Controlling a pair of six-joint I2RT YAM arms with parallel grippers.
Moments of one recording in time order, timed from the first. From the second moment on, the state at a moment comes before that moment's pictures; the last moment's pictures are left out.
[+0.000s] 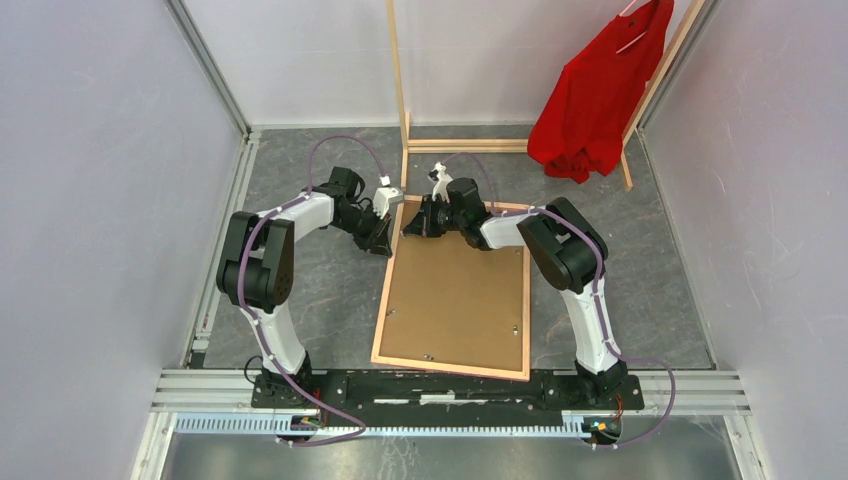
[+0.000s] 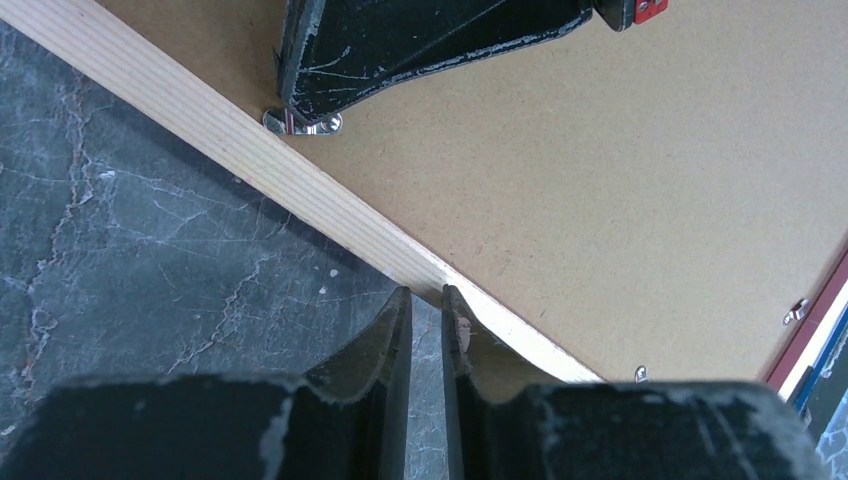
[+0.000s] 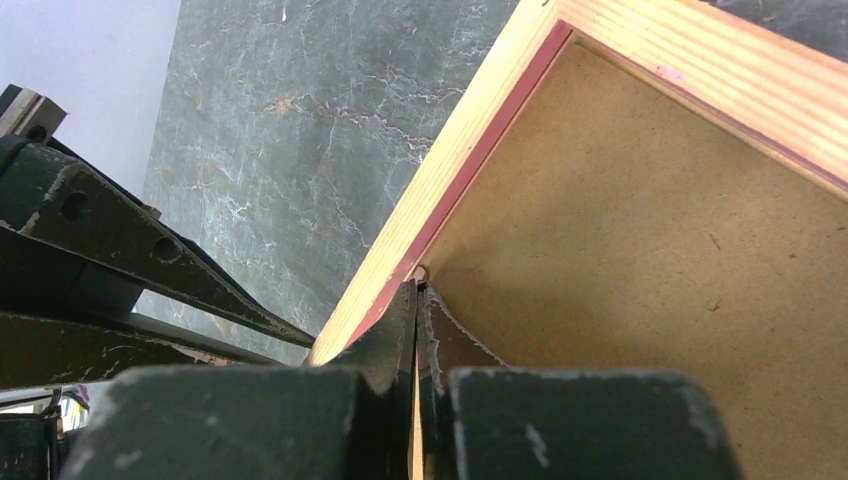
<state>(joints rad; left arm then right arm) -0.23 1.87 1.17 -0.57 0.71 0.54 0.61 2.21 1.25 0.48 -0.47 0.62</state>
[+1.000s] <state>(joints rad) -0.23 1.86 1.16 -0.58 0.69 0.54 0.61 2.27 1.39 0.34 -0.59 0.52</state>
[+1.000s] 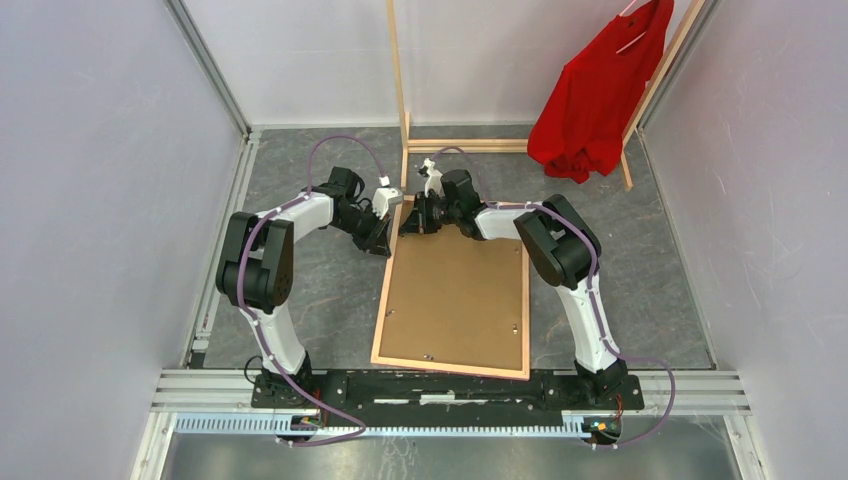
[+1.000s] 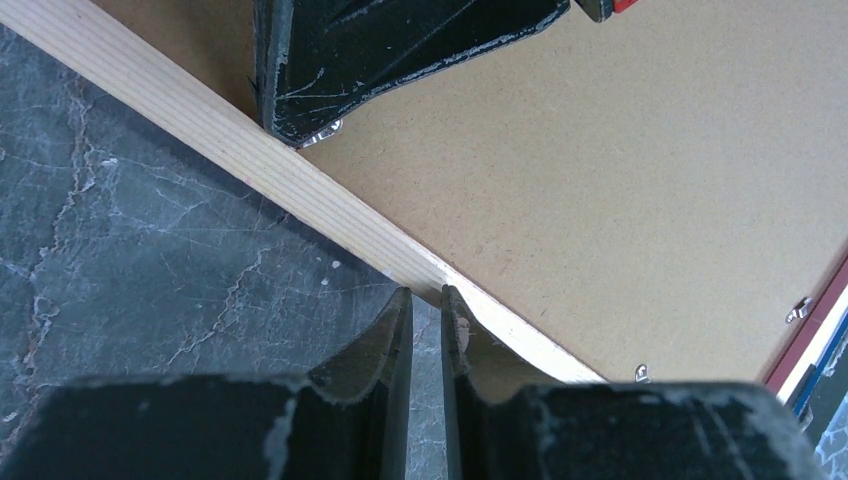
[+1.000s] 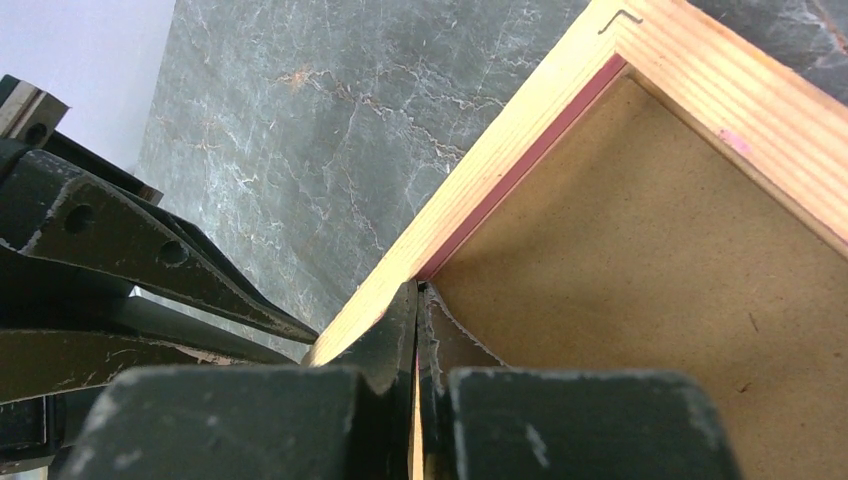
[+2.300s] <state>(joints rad) -0.23 1.85 1.16 -0.57 0.69 0.54 0.60 2.27 1.42 0.29 -0.59 0.47</state>
